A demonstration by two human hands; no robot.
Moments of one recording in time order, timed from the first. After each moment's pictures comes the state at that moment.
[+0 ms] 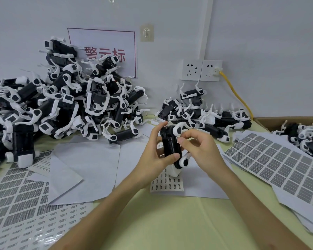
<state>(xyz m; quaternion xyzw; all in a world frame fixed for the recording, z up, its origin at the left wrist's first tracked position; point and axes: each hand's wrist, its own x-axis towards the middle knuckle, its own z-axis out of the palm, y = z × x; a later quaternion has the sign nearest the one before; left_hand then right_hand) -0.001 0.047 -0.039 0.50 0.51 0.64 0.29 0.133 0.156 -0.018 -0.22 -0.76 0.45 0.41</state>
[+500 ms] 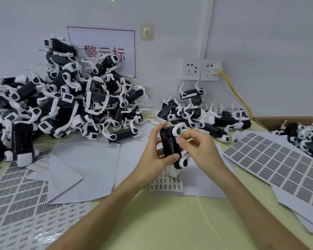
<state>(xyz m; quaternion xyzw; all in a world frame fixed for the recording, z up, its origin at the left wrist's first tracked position) 0.001 0.046 -0.041 0.50 0.51 0.64 0.29 0.132 0.157 -0.021 -0.24 -0.77 0.43 0.41</state>
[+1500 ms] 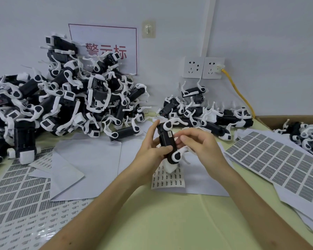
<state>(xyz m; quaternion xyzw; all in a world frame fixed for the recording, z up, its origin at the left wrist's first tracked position) -0.007 0.046 -0.036 0.40 0.46 0.69 0.40 0.134 0.151 -0.017 -0.17 -0.72 0.54 0.40</state>
